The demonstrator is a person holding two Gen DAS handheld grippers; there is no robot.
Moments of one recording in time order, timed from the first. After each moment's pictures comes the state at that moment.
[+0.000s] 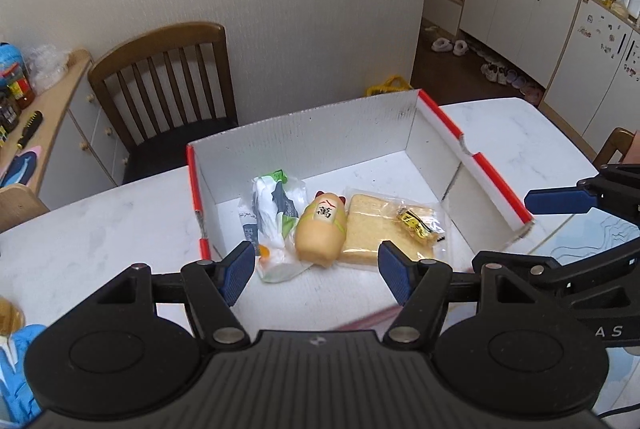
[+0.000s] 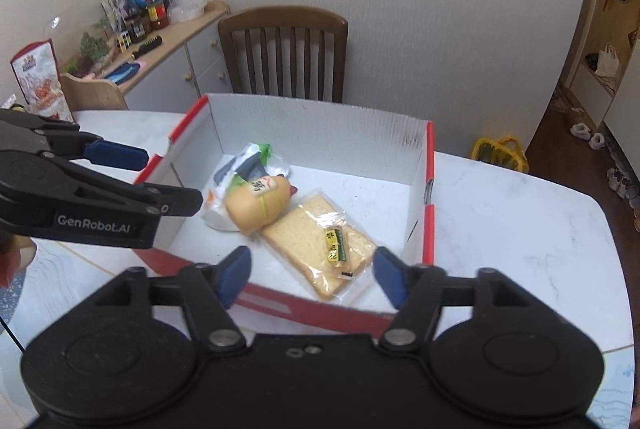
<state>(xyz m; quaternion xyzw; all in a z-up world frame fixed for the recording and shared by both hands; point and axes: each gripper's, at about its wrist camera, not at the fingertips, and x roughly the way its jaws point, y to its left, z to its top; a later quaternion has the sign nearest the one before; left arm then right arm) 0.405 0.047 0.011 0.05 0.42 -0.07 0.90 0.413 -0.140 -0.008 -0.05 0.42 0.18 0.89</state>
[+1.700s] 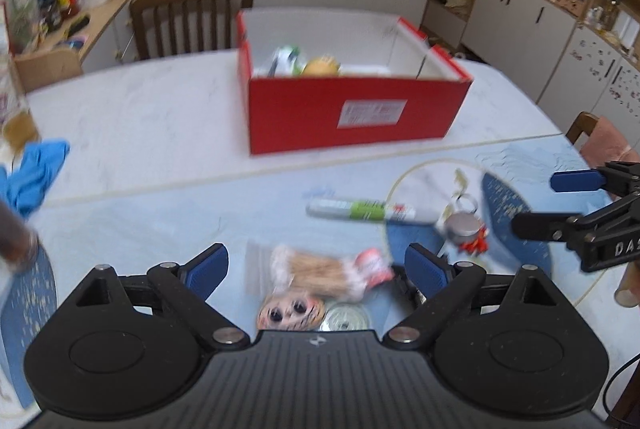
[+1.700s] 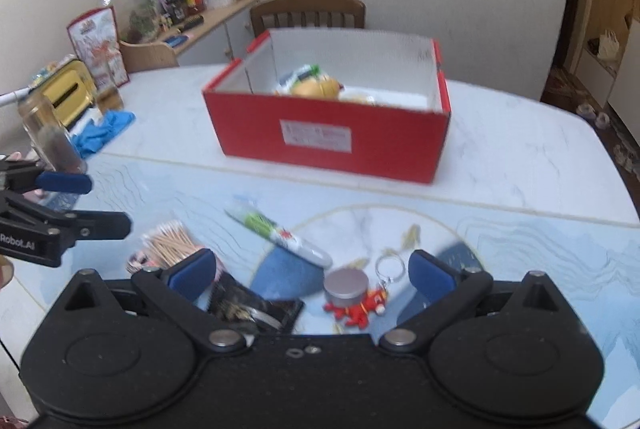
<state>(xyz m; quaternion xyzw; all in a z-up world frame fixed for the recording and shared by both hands) 0.190 0.088 -0.047 -0.03 0.43 -0.06 0.90 0.239 -0.164 -0.038 -0.03 0.42 0.20 0.89</state>
